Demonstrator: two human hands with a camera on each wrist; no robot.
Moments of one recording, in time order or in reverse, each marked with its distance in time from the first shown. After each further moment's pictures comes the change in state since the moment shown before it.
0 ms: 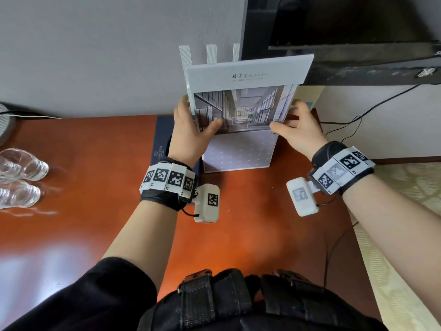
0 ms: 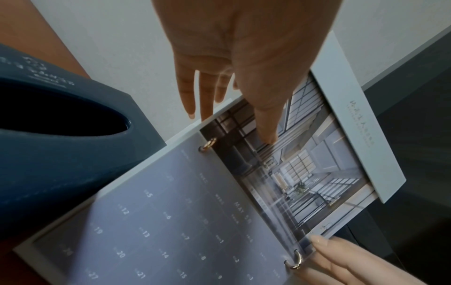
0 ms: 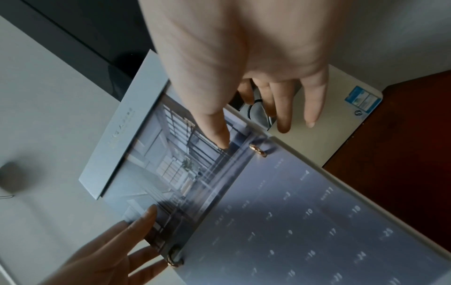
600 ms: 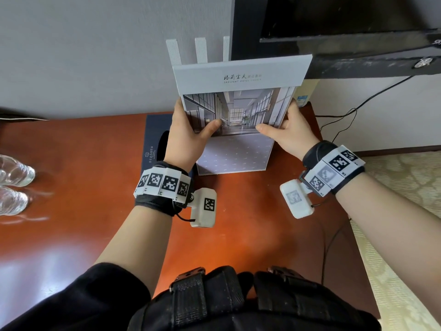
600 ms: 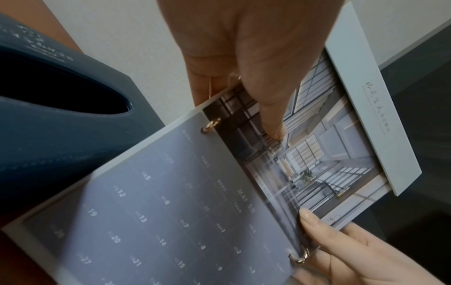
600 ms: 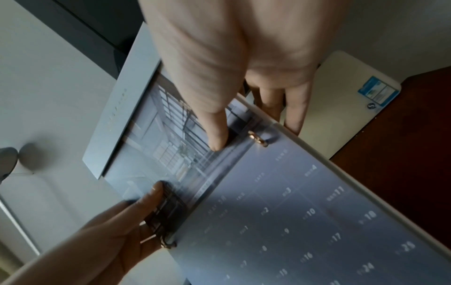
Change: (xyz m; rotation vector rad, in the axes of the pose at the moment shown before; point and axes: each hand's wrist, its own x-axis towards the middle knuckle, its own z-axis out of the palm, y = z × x) left_hand 0.000 -0.001 0.011 -0.026 0.016 0.058; right_hand 0.001 0.007 0.007 0.089 -0.077 -0.062
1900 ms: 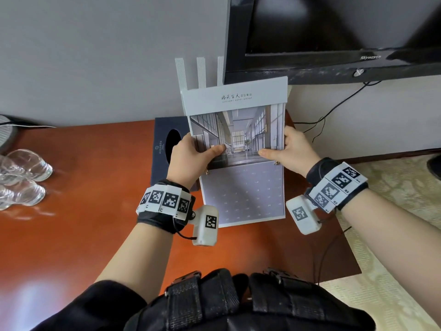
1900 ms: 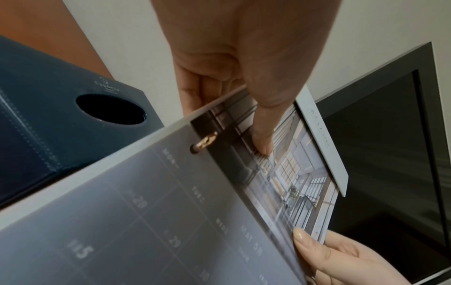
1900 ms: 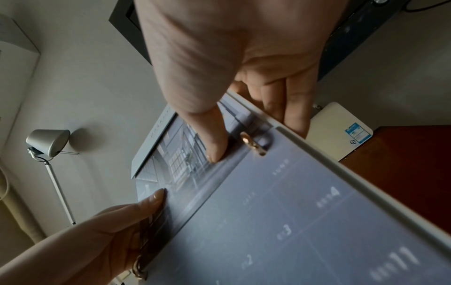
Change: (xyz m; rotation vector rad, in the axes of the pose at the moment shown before) left_hand -0.112 0.030 -0.048 0.046 -0.107 -0.045; right_hand -0.124 -0.009 -0.008 -0.257 0.069 0.047
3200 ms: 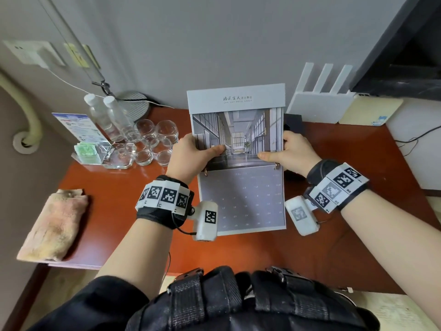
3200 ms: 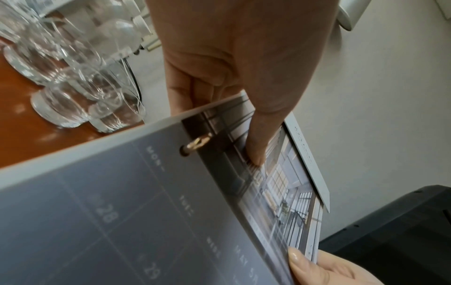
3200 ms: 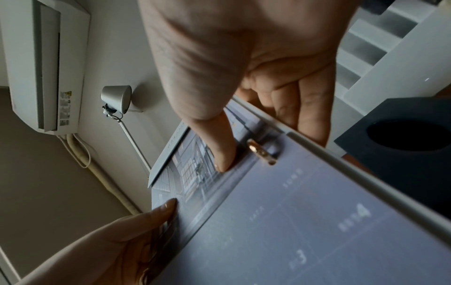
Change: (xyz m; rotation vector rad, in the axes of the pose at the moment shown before) left_hand -0.067 -0.142 -0.288 0.048 0.148 -0.090; right_hand -0.079 -0.219 0.233 -0.025 -0.189 -0.103
